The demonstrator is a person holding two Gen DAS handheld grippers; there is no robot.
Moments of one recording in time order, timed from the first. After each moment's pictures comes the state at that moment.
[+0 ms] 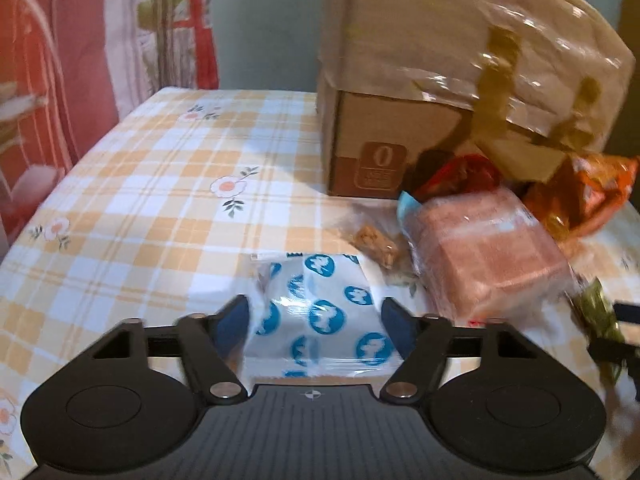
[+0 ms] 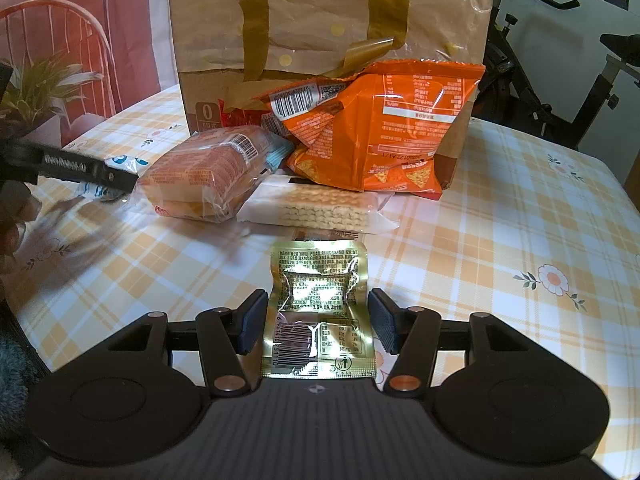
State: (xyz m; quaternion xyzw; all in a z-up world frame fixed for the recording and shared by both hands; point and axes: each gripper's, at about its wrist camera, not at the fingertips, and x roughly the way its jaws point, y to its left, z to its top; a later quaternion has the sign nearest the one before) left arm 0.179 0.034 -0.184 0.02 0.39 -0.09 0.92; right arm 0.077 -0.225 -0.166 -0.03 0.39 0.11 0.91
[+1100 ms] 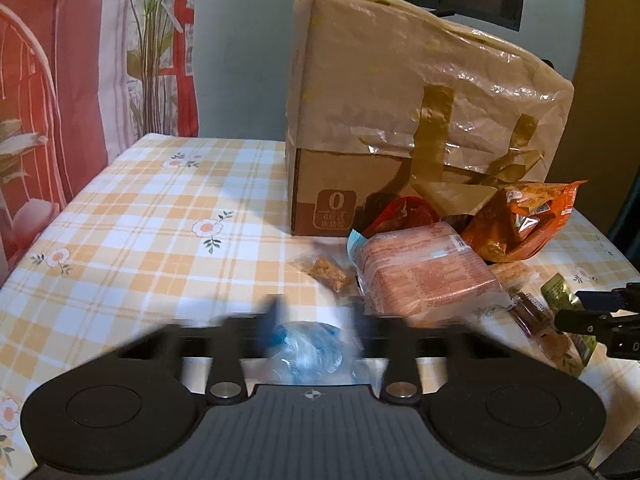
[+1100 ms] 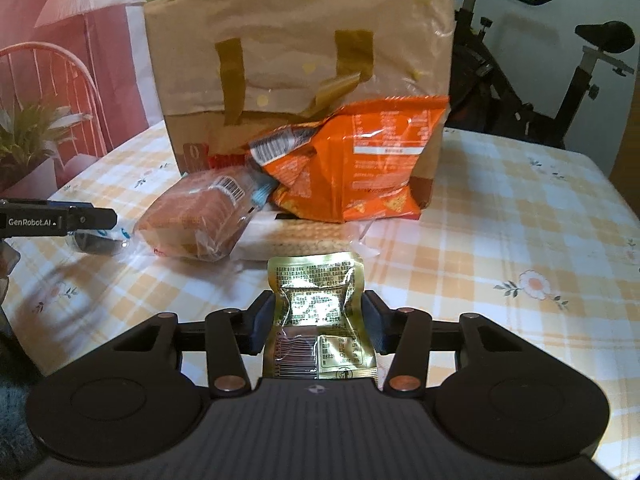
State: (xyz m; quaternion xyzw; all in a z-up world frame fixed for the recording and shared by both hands) left arm 0.144 0.032 -0.158 0.01 0.33 -0.12 0.94; right arm 0.075 -0.238 -0.146 0.01 0.36 0.09 0.93
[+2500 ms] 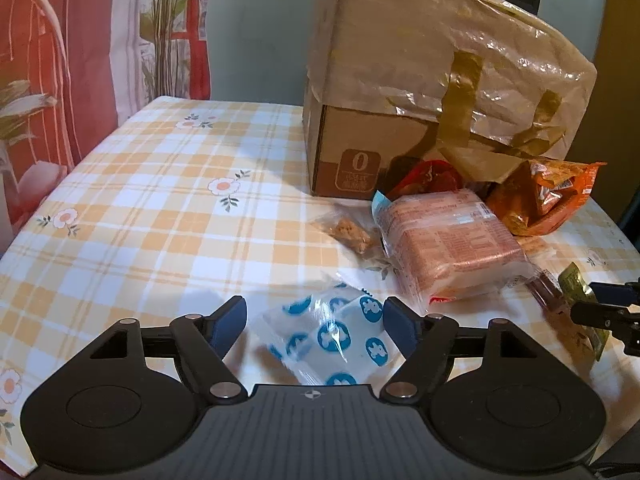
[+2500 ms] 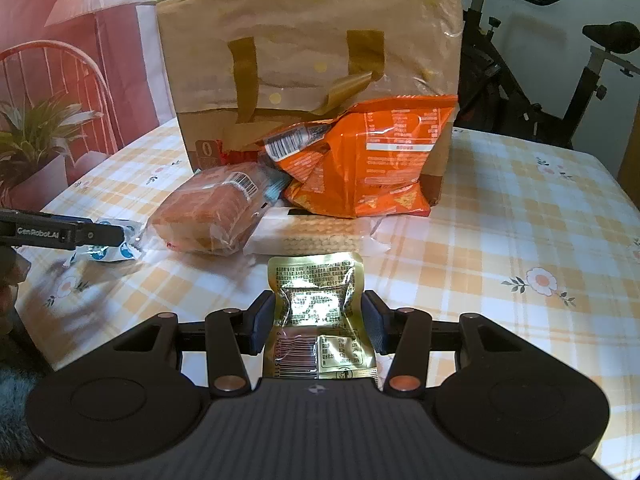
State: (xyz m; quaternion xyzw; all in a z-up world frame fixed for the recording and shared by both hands) left arm 0.150 0.045 -0.172 0.00 0.37 -0.11 0.92; right arm 0.069 -0.233 -0.149 0.01 0.36 0.11 0.92
